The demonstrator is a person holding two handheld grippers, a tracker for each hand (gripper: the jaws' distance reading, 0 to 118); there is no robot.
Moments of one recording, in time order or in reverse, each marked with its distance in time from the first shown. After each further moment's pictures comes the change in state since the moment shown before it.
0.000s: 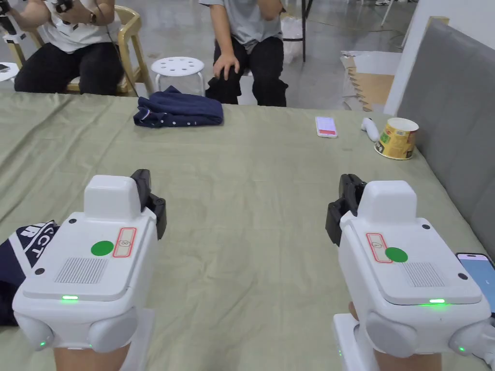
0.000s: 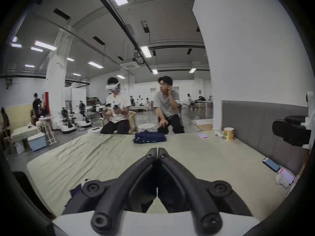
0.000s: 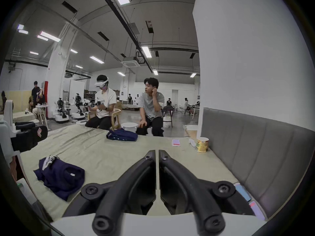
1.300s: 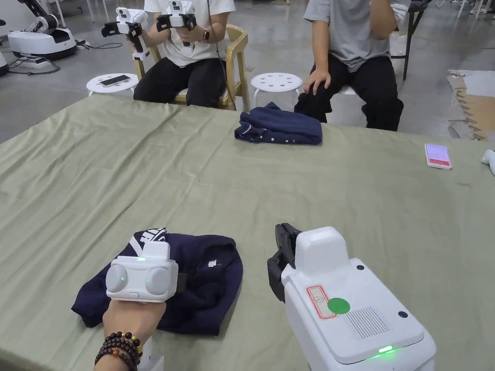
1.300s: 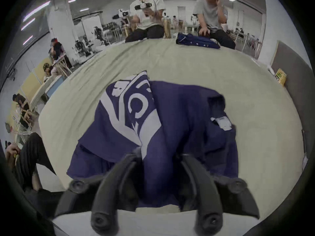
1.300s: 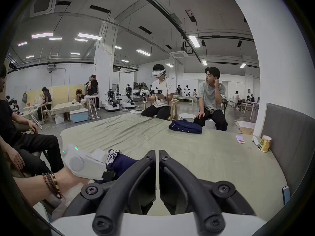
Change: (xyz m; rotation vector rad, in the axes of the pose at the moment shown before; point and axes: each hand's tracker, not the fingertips) left arm -0.174 -0.155 -0.160 -0.831 0.193 0.073; right arm -0.170 -0.013 -0.027 -0.092 0.487 0.056
